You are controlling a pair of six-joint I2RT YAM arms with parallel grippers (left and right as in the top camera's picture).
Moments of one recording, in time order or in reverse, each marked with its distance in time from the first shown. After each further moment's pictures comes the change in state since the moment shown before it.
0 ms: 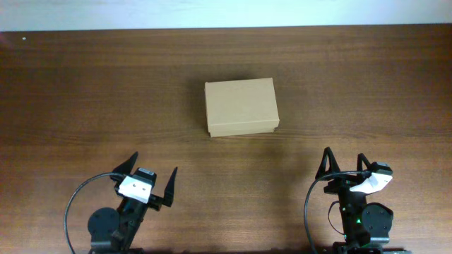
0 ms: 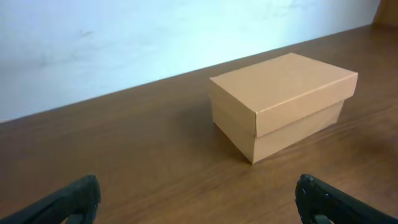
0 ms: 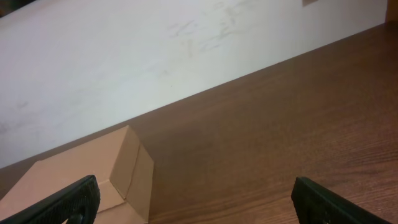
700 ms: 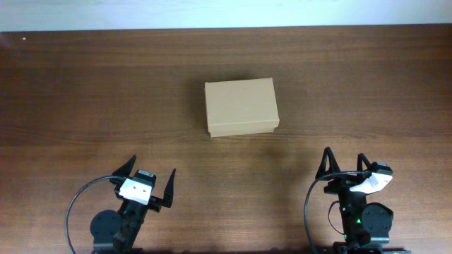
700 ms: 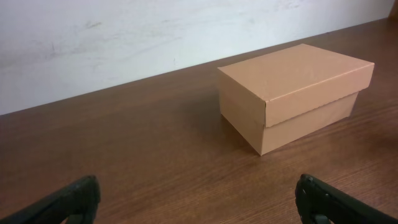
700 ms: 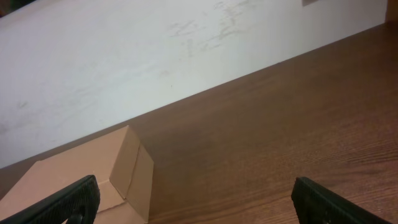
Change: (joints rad) left arm 0.000 -0.067 -0.040 -0.034 -0.039 0.000; right arm 0.000 0.000 0.000 0.000 0.000 0.000
